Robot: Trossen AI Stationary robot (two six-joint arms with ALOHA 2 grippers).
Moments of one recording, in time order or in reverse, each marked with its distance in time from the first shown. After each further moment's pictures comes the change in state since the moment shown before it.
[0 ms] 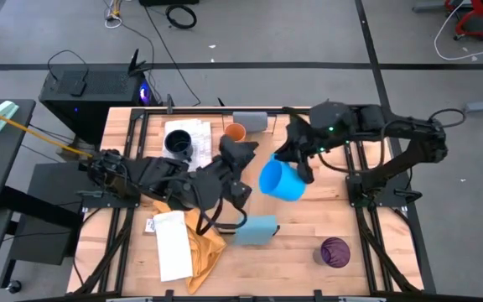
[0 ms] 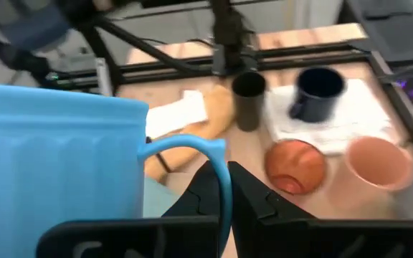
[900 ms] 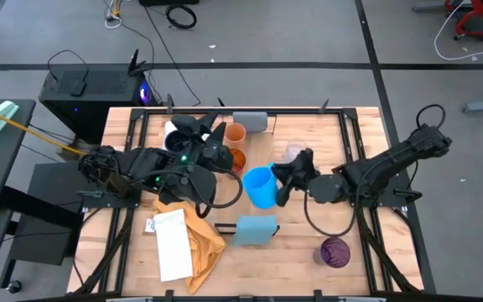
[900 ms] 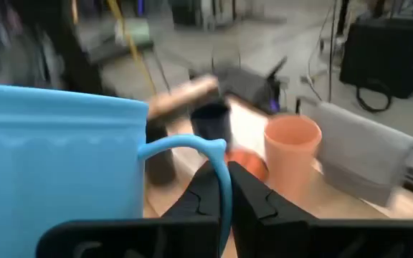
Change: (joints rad) left arm 0.017 -0.047 -0.001 -0.216 -0.410 -0.604; right arm 0.373 -0.072 -0.611 0.686 0.987 0.410
